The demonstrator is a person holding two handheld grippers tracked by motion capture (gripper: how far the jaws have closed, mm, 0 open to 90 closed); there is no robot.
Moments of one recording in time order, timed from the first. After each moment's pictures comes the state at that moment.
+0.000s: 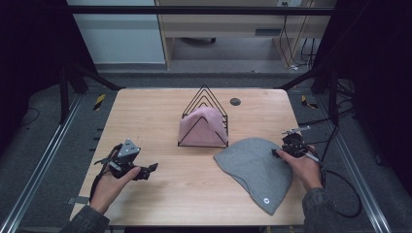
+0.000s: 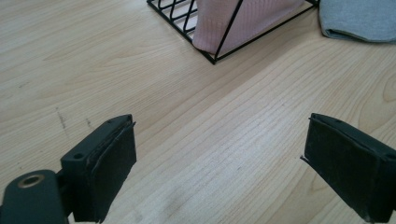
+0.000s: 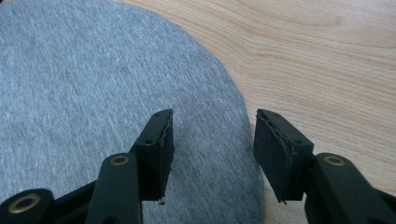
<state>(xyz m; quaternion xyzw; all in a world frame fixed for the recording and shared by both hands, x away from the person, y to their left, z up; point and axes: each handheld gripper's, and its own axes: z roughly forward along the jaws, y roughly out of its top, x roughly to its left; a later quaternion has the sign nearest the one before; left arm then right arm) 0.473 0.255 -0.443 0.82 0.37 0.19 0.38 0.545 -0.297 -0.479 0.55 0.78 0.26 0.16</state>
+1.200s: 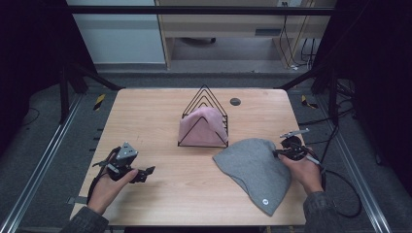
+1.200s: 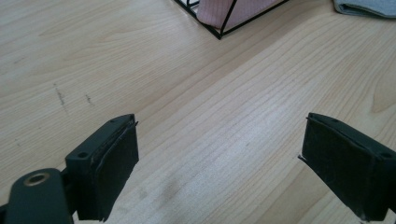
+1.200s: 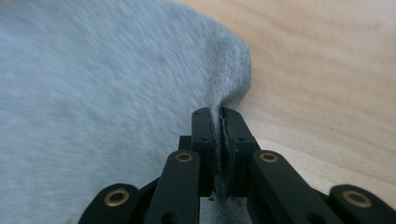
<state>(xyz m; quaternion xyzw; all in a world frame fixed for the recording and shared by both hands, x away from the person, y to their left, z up) 0.472 0.262 -0.456 0.84 0.37 0.18 0.36 0.531 -0.289 -0.473 0.51 0.80 0.28 0.14</state>
